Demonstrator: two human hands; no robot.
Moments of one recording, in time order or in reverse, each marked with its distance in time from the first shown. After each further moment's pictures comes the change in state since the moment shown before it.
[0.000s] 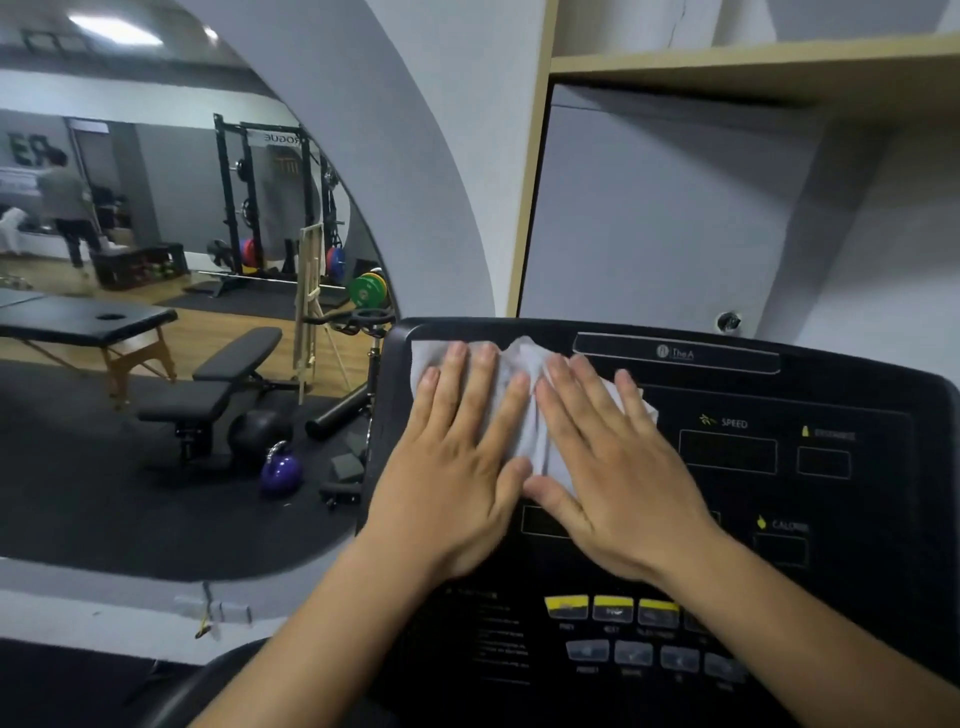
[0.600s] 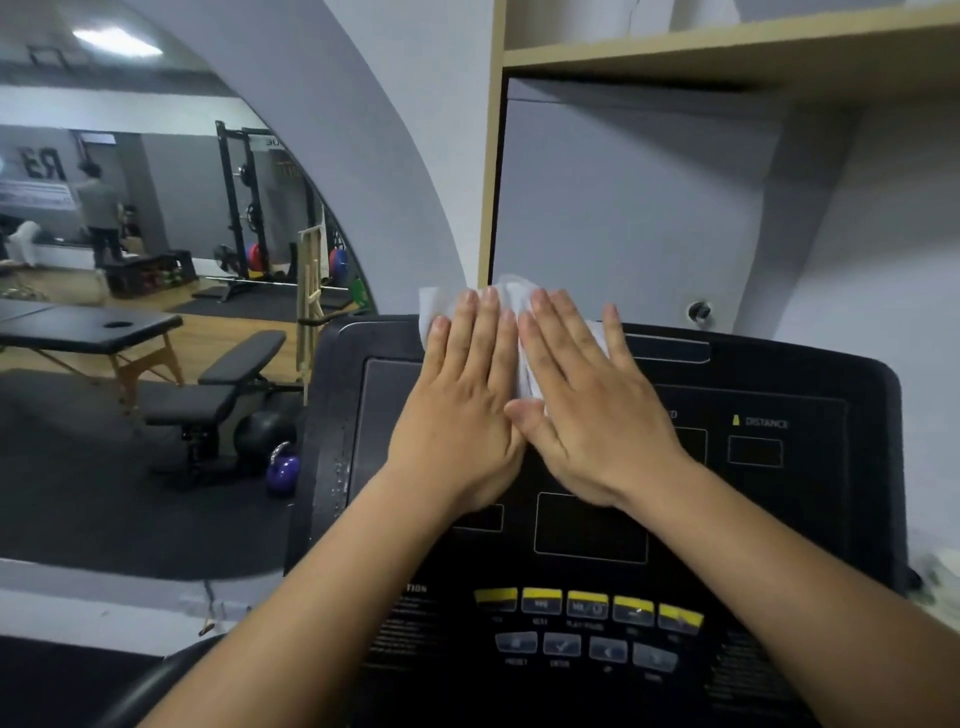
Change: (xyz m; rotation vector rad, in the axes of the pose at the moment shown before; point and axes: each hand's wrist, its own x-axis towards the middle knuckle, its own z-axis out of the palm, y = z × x) left_hand 0.061 0.051 -0.007 0.100 -0.048 -0.029; right_hand 0.016 0.052 -0.019 0.000 0.044 0.040
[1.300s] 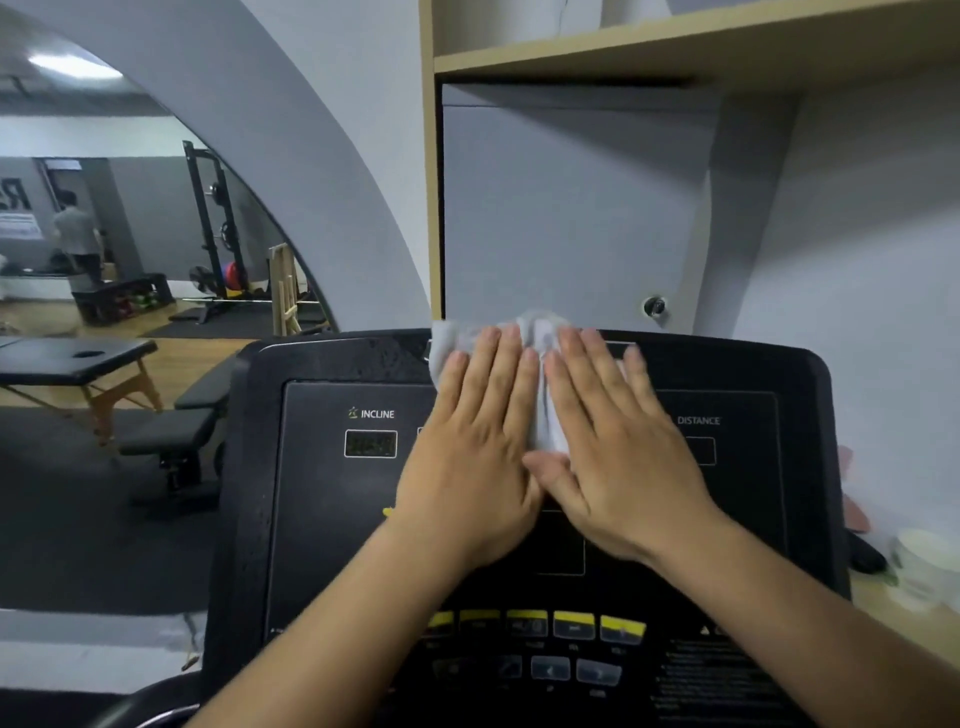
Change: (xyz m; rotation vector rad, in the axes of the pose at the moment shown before) left_hand 0.011 0.062 0.008 0.016 -0.011 0.107; right_hand -0.055 0.047 0.010 0.032 0.023 0.106
